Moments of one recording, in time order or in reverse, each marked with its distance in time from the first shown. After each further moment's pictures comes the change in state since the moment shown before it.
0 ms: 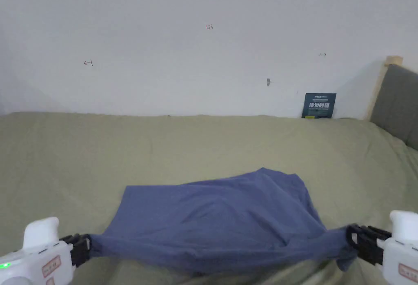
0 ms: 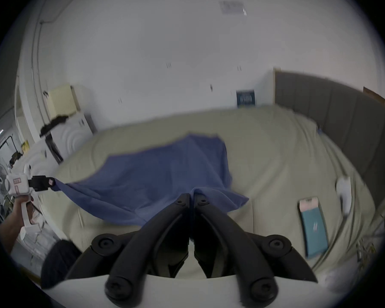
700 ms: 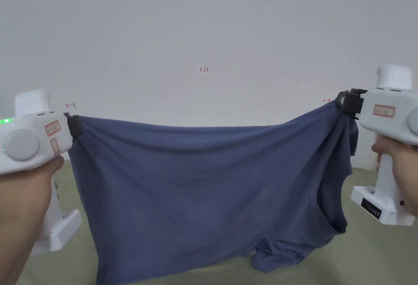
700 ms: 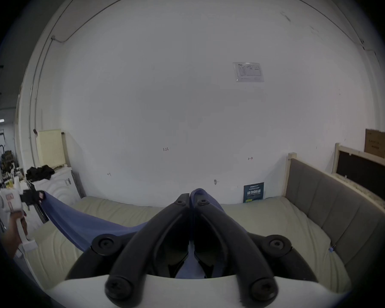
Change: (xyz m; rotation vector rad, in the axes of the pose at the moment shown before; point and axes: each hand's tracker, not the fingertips) left arm 0.082 0.350 -0.110 0.432 0.008 -0.019; right arm -0.023 0.398 -0.121 0.442 -0.024 0.057
